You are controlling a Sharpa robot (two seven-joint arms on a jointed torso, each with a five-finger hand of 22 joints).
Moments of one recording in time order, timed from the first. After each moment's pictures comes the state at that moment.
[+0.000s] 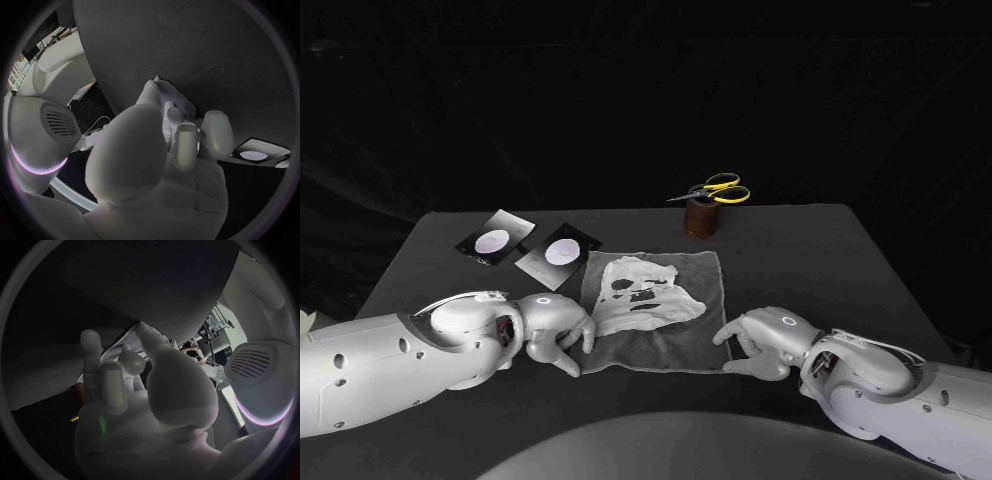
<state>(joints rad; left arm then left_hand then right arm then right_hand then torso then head) 1.01 -1.02 -0.23 1.64 -1.64 -0.12 0.07 1.56 -0.18 -0.05 0.25 0.05 0.83 0.11 0.57 0.24 0.96 0.03 1.25 0.67 1.46 -0.03 1.51 1.31 0.08 1.37 0.07 1.34 1.29 0.84 -0.97 -0.17 1.68 -1.67 -0.45 -0.05 1.21 -0.13 0.27 -0.20 0.06 0.93 0.13 0.16 0.19 1.32 0.05 1.04 1.09 1.46 -0.02 1.40 1.28 0.15 1.21 0.09 0.53 1.29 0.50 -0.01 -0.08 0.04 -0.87</state>
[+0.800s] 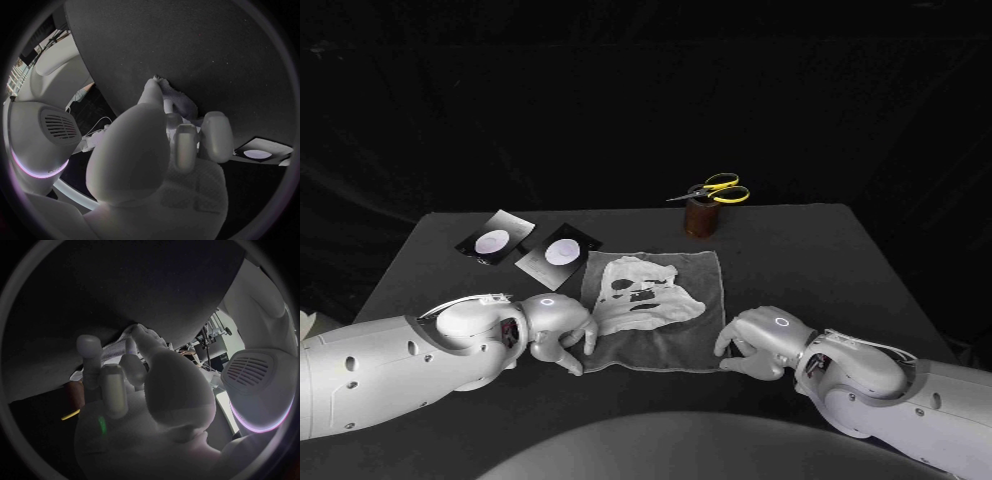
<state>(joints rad) 0.98 -1.00 -0.21 1.61 -1.67 -0.16 0.09 1.64 -0.15 0.01 0.32 0.04 0.96 0.08 0.56 0.20 1.07 0.00 1.29 0.79 1.47 -0.05 1.53 1.31 0.08 1.39 0.05 1.35 1.31 0.83 -0.96 -0.16 1.67 -1.74 -0.44 -0.05 1.29 -0.05 0.30 -0.25 0.05 1.13 0.10 0.26 0.20 1.38 0.02 1.16 1.18 1.46 -0.03 1.46 1.31 0.15 1.27 0.07 0.68 1.31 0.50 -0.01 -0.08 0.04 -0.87</state>
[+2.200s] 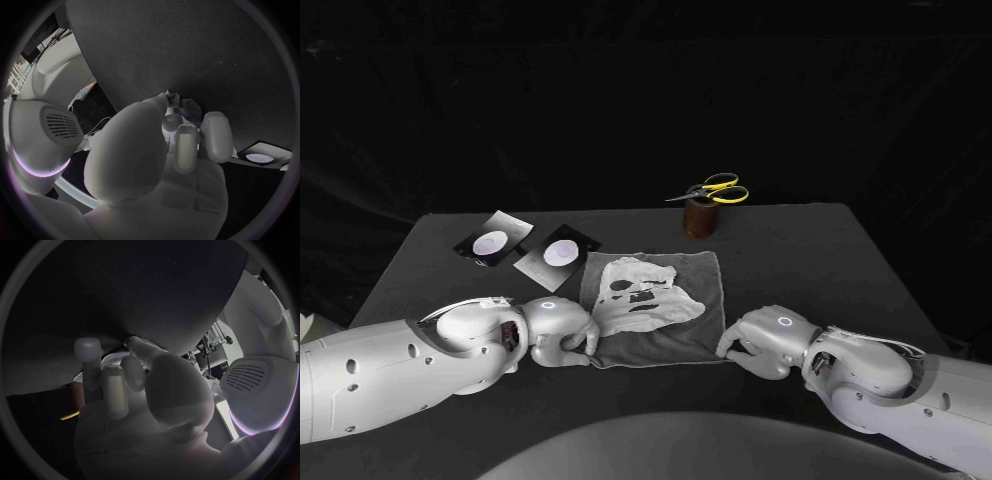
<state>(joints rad) 0.97 -0.99 -0.21 1.61 -1.65 -0.16 0.12 1.56 -0.15 0.48 0.32 0.05 0.95 0.07 0.62 0.24 1.12 0.00 1.29 0.86 1.47 -0.06 1.53 1.31 0.08 1.39 0.04 1.36 1.31 0.84 -0.99 -0.15 1.68 -1.82 -0.36 -0.07 1.22 0.02 0.53 -0.15 0.05 1.04 0.02 0.32 0.19 1.42 0.01 1.22 1.25 1.47 -0.05 1.48 1.31 0.13 1.30 0.06 0.75 1.31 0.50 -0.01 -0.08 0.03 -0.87</state>
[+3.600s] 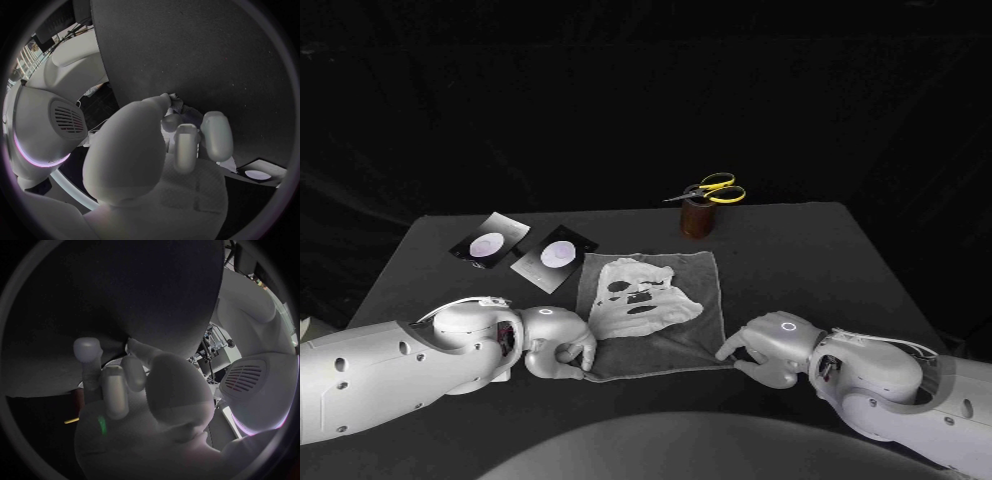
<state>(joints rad) 0.98 -1.00 -0.21 1.62 -1.58 -0.01 0.16 1.54 -0.17 0.55 0.27 0.05 0.94 0.08 0.63 0.25 1.13 -0.01 1.29 0.87 1.47 -0.06 1.52 1.31 0.08 1.38 0.04 1.35 1.30 0.84 -1.05 -0.15 1.77 -1.84 -0.24 -0.14 1.21 0.00 0.55 -0.13 0.05 0.96 -0.05 0.18 0.02 1.42 0.01 1.21 1.25 1.46 -0.05 1.48 1.31 0.12 1.30 0.06 0.74 1.31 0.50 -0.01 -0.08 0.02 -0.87</state>
